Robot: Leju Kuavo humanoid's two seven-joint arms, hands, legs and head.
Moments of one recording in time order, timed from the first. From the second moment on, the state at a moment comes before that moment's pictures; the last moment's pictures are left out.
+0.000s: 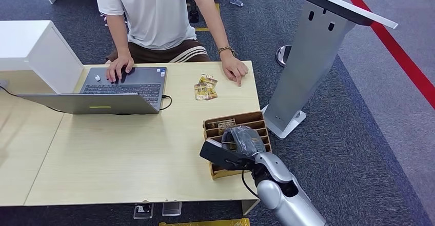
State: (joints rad) left arm -0.17 0.17 -1.32 -0.20 1.03 0.03 0.09; right arm -0.28 -0.04 0.56 -1.33 0.83 0.03 0.17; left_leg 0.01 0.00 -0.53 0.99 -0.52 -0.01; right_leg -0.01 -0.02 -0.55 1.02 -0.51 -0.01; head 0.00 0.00
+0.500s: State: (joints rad) left arm -0.17 0.17 -1.33 -0.20 1.03 0.04 0.09; right arm -0.28 -0.05 0.56 -1.34 0.82 0.02 0.17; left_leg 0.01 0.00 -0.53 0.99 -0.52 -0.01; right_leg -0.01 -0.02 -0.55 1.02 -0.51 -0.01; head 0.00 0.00
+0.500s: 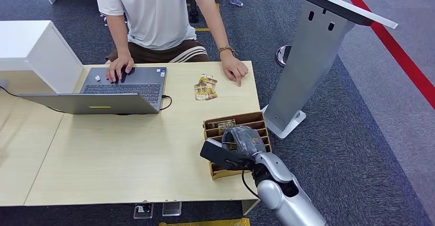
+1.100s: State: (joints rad) left arm -0.15 0.19 -1.33 -0.20 1.05 0.04 0.06; right arm -0.25 -0.14 0.44 -1.77 0.63 0.02 0.10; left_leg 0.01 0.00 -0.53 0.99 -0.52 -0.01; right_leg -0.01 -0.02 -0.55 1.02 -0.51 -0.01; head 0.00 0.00
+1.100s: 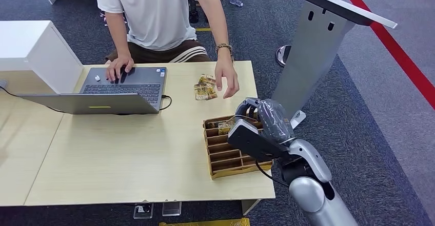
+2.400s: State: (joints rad) left arm -0.19 0.16 -1.34 -0.20 1.02 0.04 0.09; right arm -0.28 -0.01 0.53 -1.48 0.88 -0.65 -0.26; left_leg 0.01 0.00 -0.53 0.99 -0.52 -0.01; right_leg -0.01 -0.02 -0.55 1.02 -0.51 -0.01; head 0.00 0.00
